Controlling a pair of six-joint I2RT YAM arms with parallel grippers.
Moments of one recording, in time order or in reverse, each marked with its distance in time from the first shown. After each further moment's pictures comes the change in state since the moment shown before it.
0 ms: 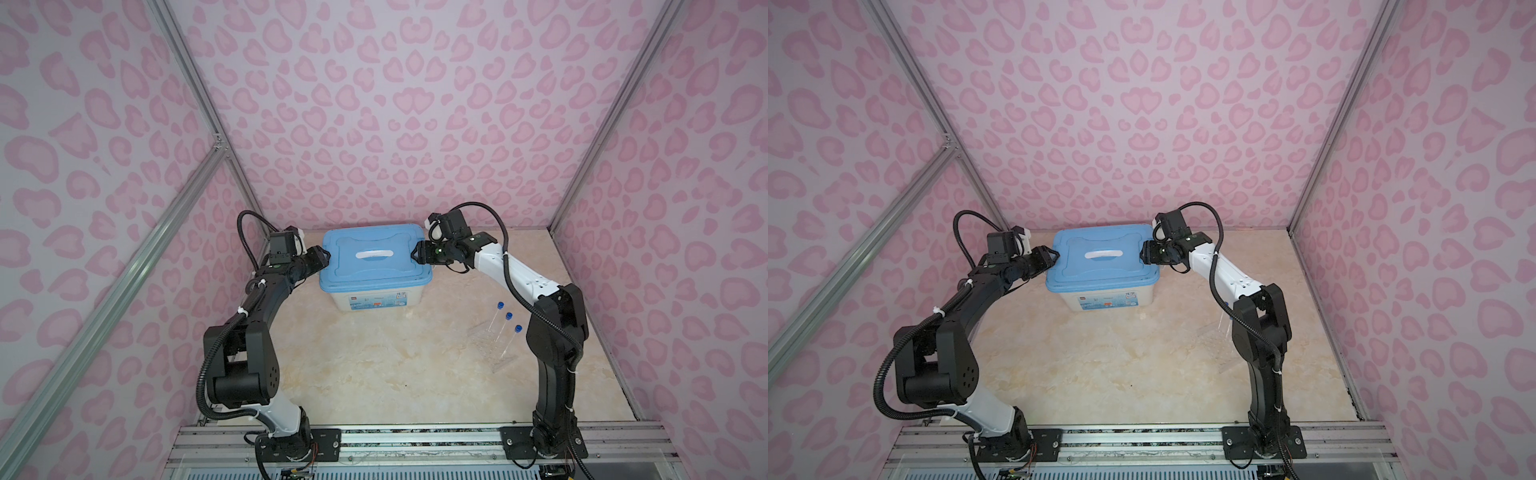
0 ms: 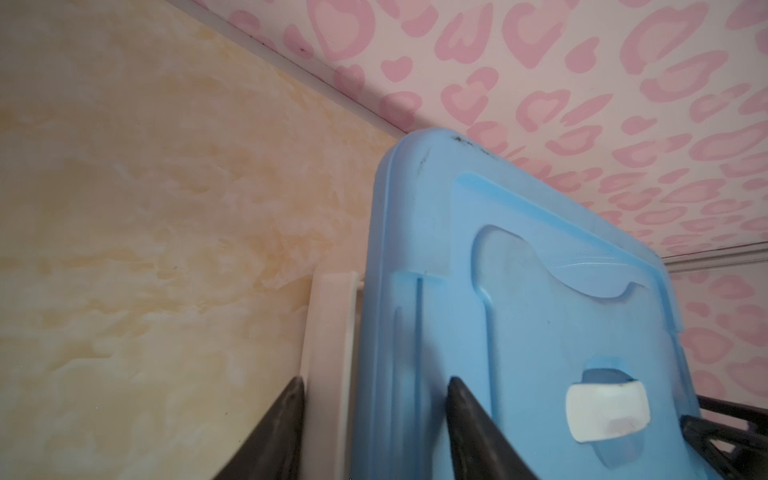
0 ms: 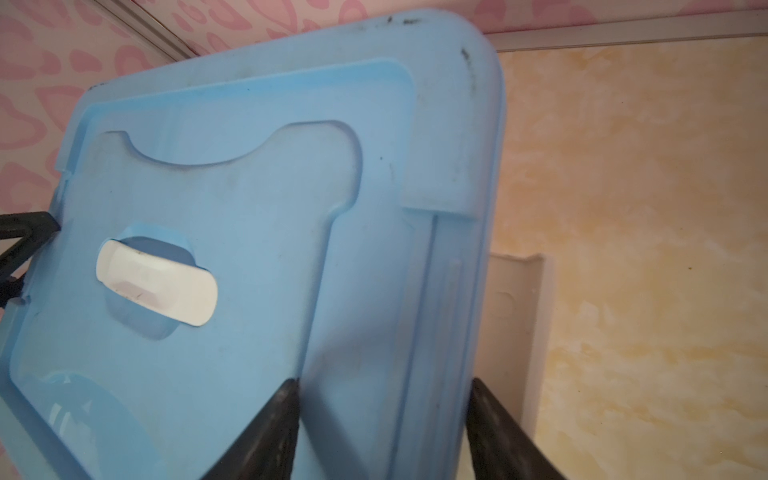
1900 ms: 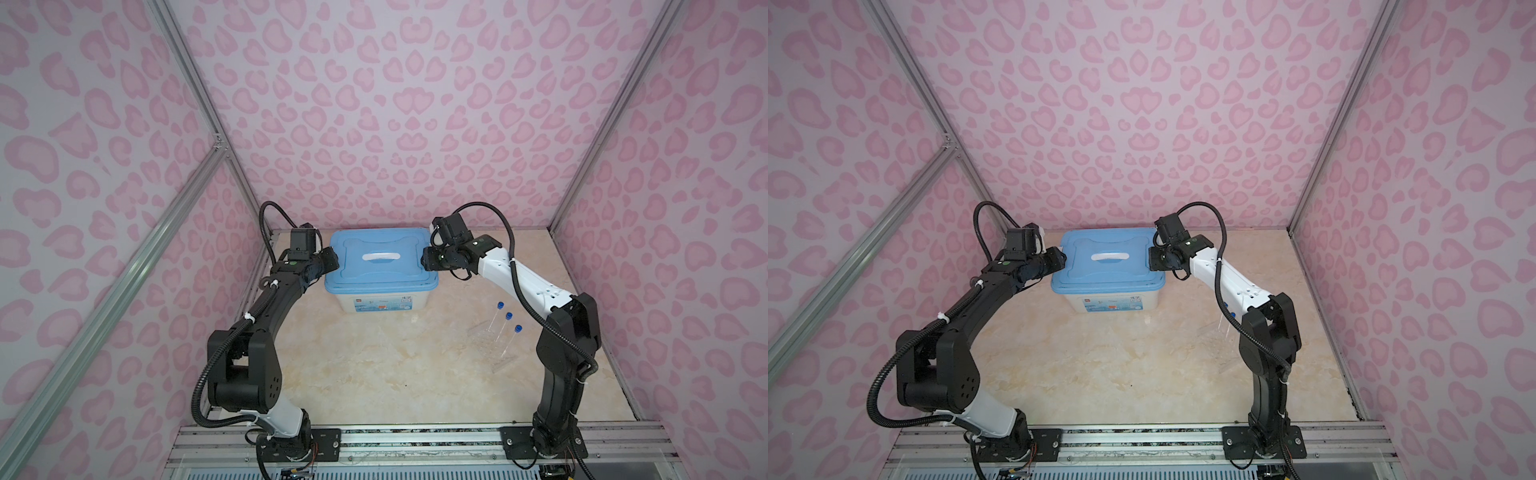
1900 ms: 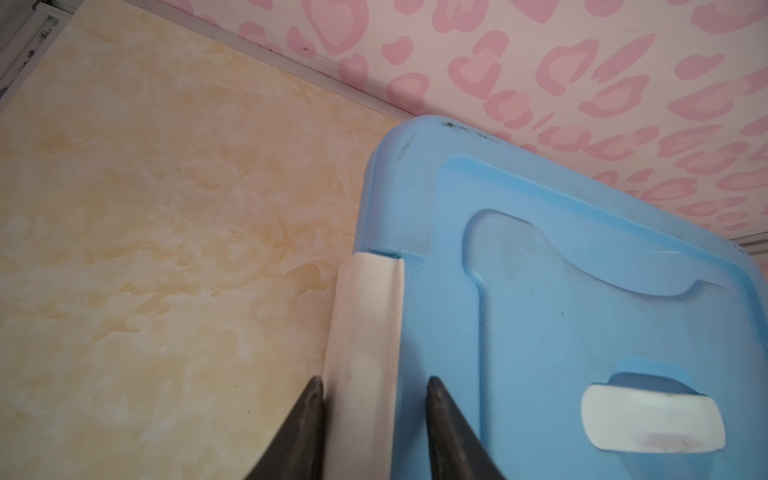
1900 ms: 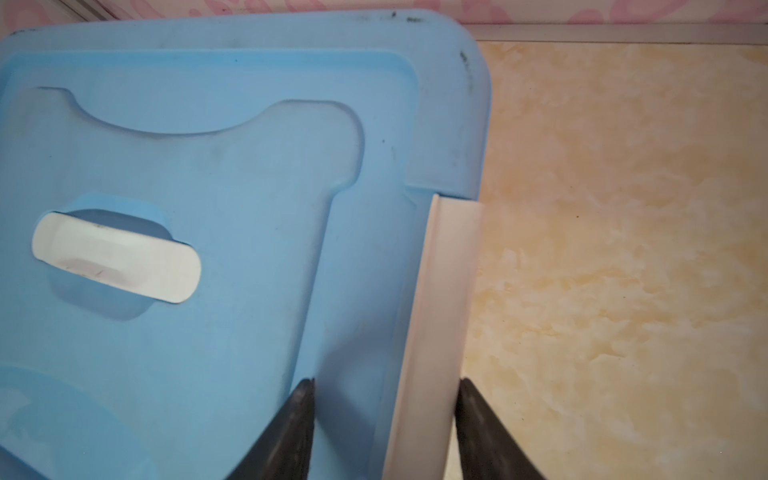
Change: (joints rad) left arm -0.136 -0.035 0.020 -0.076 -0.196 0.001; right arm 0.056 -0.110 -0.056 -0.092 0.186 -0.016
